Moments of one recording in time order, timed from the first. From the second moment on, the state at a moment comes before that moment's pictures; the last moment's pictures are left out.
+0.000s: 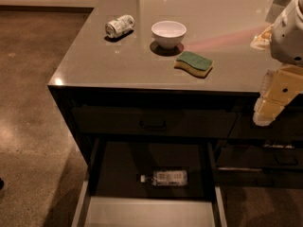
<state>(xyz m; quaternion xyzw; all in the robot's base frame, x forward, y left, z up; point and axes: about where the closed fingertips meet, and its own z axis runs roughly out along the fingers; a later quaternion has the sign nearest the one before) 0.438 -0.217 0.976 -0.60 0.78 -0.03 0.16</state>
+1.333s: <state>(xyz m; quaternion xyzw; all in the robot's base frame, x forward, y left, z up) 0.445 -0.144 0.811 -0.65 0.73 0.09 0.19</state>
